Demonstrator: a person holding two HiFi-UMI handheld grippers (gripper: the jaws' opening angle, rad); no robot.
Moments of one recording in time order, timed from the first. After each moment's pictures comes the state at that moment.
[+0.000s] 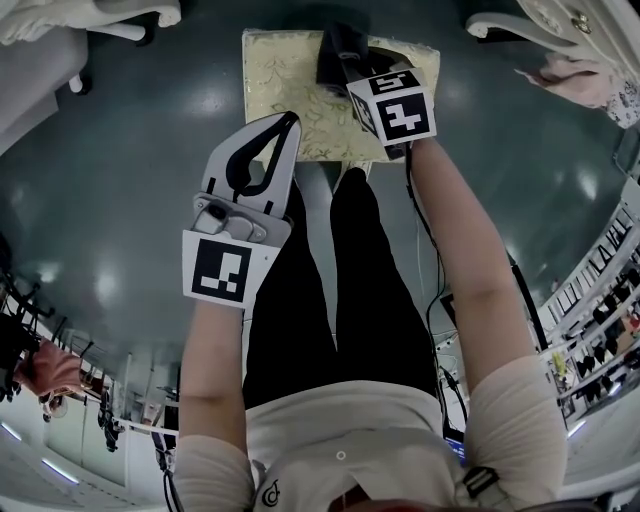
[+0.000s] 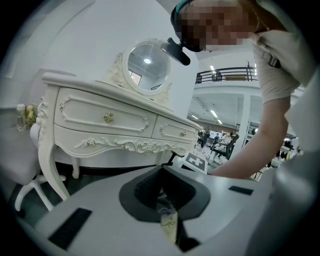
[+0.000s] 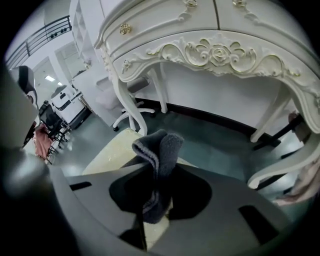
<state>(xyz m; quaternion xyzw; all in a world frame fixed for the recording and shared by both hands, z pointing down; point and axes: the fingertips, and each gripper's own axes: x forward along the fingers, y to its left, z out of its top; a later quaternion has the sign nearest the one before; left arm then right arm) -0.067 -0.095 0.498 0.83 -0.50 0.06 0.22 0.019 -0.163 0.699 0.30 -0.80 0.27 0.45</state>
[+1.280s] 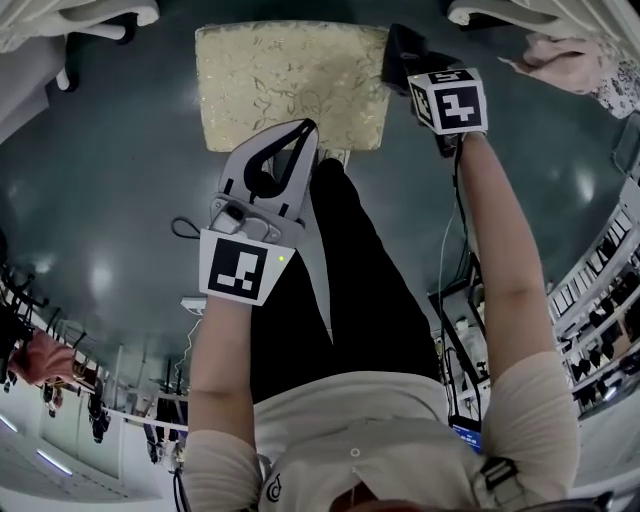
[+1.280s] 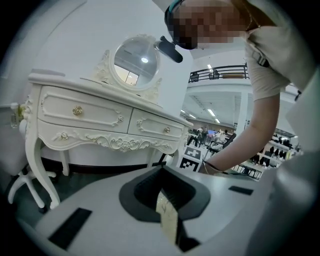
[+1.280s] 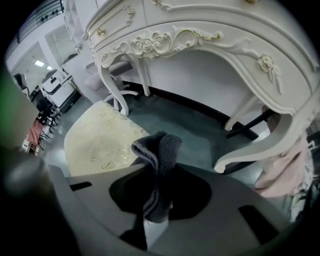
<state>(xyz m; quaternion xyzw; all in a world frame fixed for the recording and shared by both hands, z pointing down) 0.040 -0.081 0.496 0.84 -0.49 0.07 0.23 0.209 -0.185 0.695 0.32 -0.74 0.26 0.54</state>
